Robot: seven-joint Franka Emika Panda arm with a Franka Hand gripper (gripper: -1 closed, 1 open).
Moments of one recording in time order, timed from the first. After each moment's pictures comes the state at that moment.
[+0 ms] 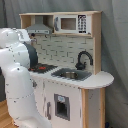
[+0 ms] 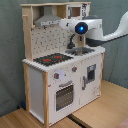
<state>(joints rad) -1.66 -0.11 2.61 -1.61 -1.46 1.54 -0.41</state>
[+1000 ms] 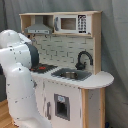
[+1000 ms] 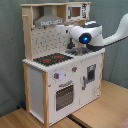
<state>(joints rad) -1.66 -0.08 2.61 -1.72 -1.68 1.73 -0.41</state>
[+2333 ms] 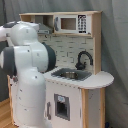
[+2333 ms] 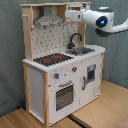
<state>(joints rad) -1.66 0.23 2.61 -1.82 -1.88 1.92 -0.64</state>
